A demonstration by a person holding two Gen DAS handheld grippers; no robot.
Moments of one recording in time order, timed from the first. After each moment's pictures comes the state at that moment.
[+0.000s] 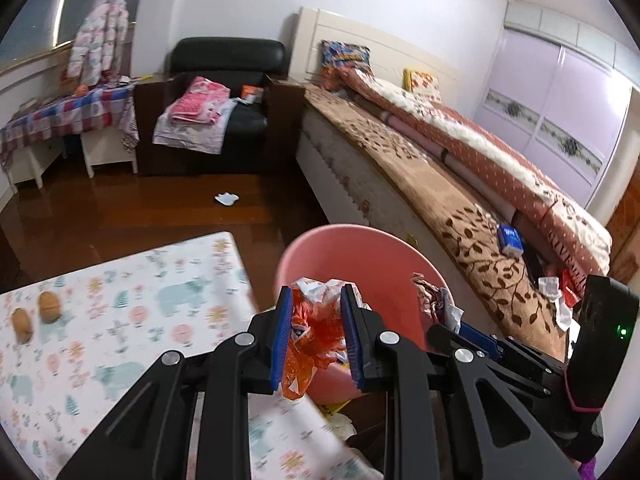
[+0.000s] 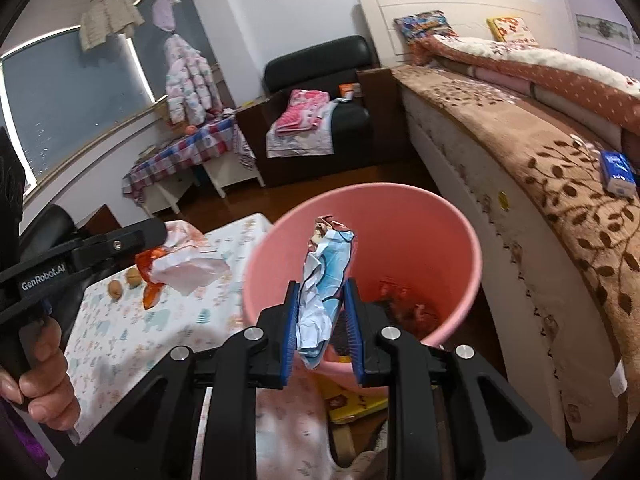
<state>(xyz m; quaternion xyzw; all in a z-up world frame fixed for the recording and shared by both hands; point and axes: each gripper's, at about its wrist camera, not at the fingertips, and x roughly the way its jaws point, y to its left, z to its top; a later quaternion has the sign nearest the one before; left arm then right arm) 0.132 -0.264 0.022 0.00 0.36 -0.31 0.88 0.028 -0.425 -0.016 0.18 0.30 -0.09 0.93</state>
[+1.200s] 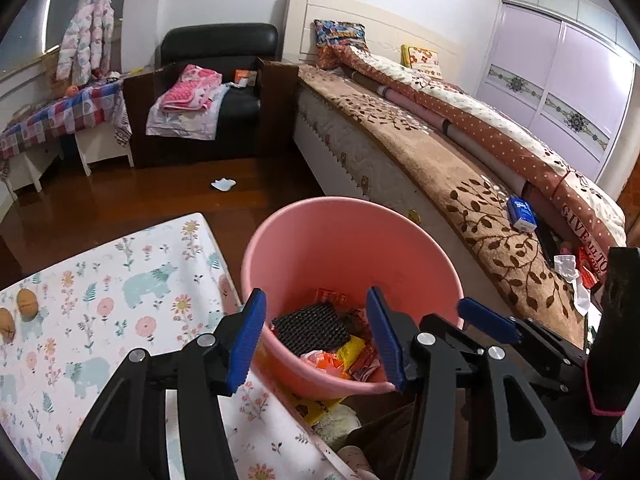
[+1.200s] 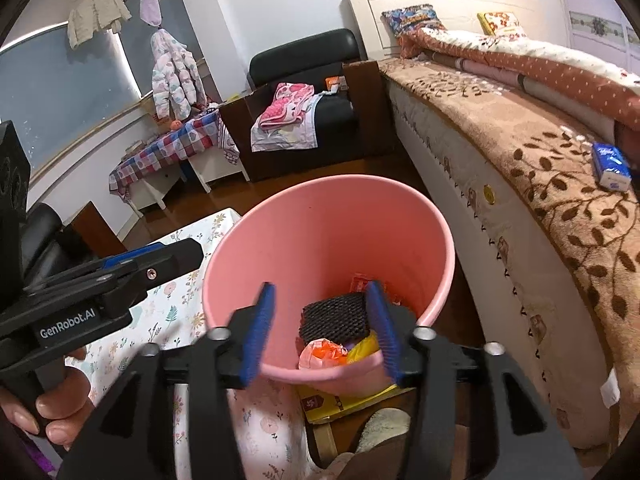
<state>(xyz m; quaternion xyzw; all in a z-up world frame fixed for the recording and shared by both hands) 0.127 -0.300 -0.007 0.04 0.38 -0.30 0.88 0.026 -0.429 -0.024 0.17 0.31 -0.11 0.93</state>
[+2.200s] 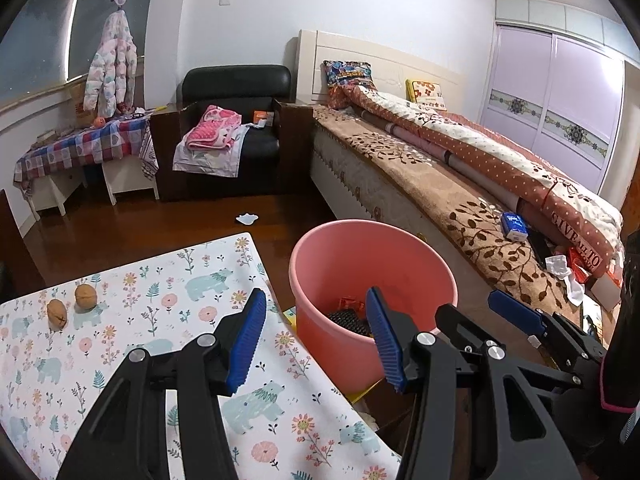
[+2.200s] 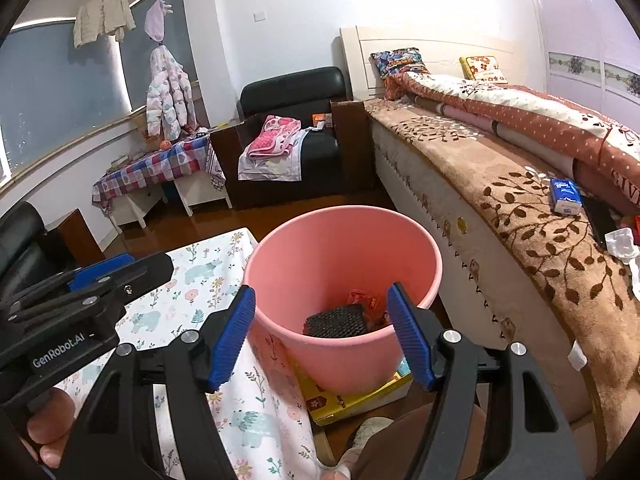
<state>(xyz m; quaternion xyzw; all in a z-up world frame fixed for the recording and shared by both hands) 0.060 -0.234 0.030 0.04 0.31 -0.28 0.91 -0.018 -0.367 0.013 0.13 0.26 -0.16 0.94</state>
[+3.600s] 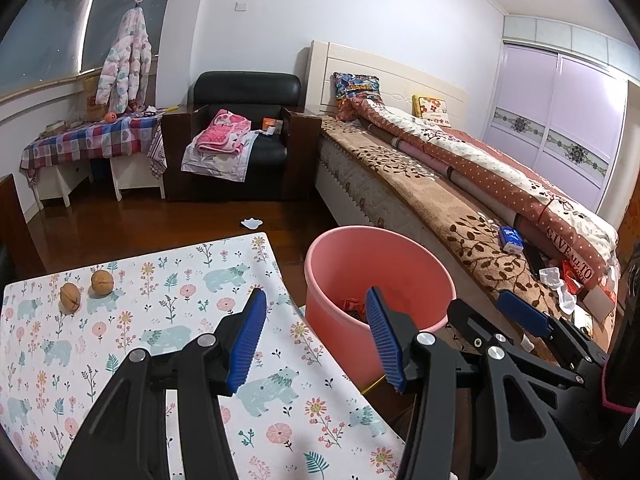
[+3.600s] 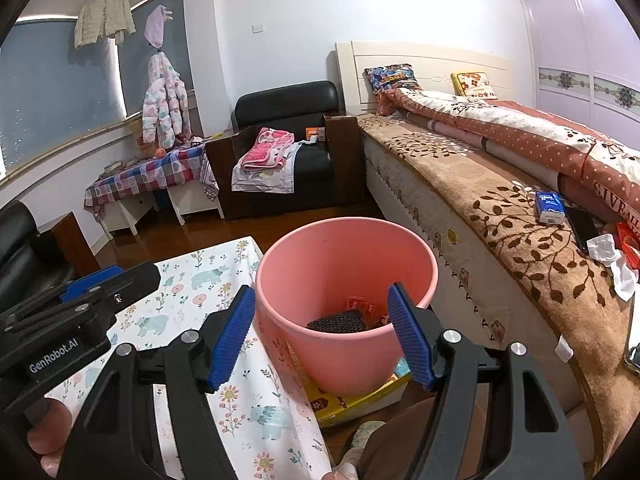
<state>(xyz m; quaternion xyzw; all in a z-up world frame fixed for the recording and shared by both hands) 0.042 -0.207 0.034 0.01 0.29 -0.27 0.92 -0.032 -0.342 0.025 0.11 0.24 -0.19 0.95</state>
